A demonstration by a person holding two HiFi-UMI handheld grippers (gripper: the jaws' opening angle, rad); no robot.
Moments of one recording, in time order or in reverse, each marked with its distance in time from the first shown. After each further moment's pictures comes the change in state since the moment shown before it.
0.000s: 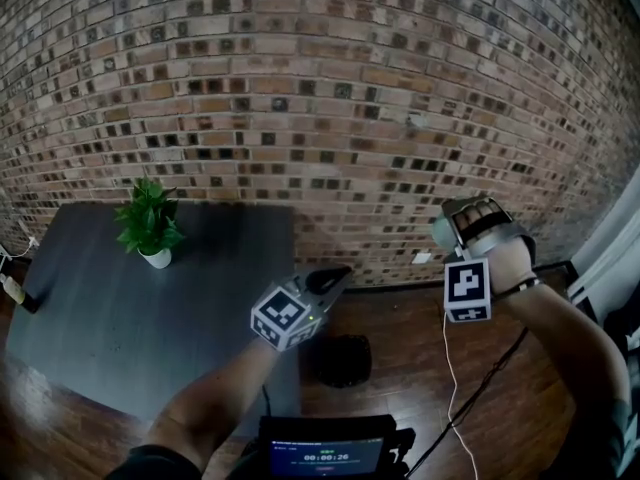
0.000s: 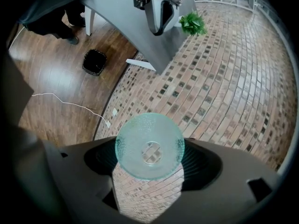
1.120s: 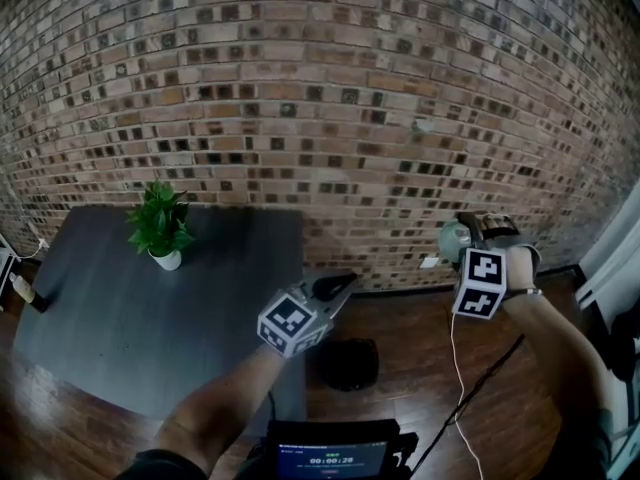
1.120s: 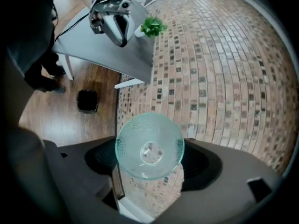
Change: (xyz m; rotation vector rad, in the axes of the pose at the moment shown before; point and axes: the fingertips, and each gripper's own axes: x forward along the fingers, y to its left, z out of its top) left arm -0.007 -0.012 0.005 0.004 0.011 0.018; right arm 0.002 0.014 0.002 0.457 -0.138 0.129
